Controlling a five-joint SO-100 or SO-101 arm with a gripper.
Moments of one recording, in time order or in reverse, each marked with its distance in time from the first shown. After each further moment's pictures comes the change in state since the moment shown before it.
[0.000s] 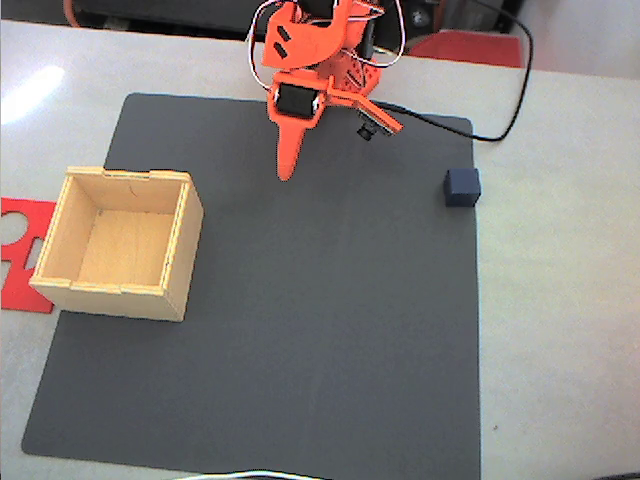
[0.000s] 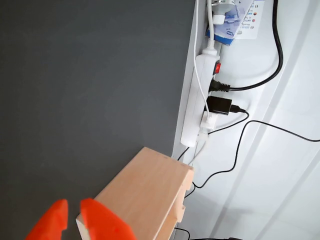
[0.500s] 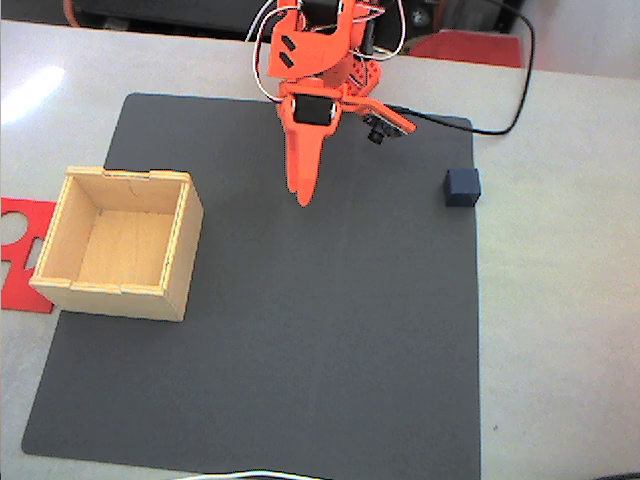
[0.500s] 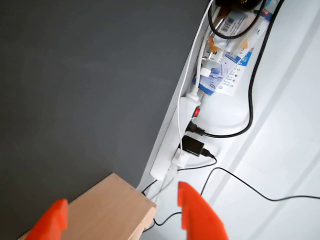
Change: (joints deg) arm -4.7 -24.7 -9.8 -12.3 -13.7
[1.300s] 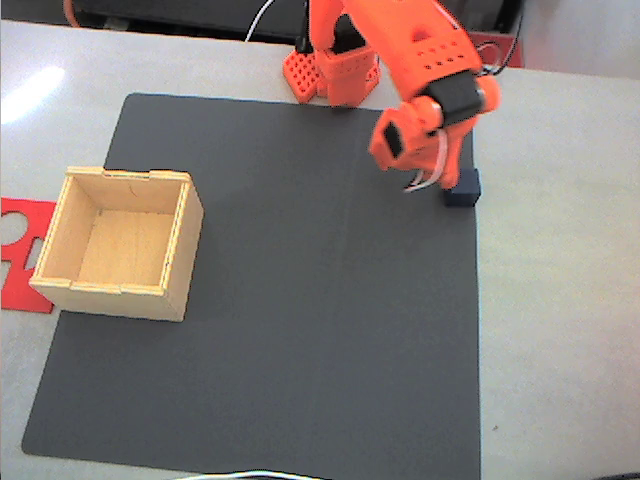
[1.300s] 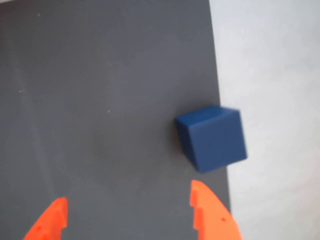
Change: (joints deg) arm -36.0 -81.2 -70.4 49.2 -29.9
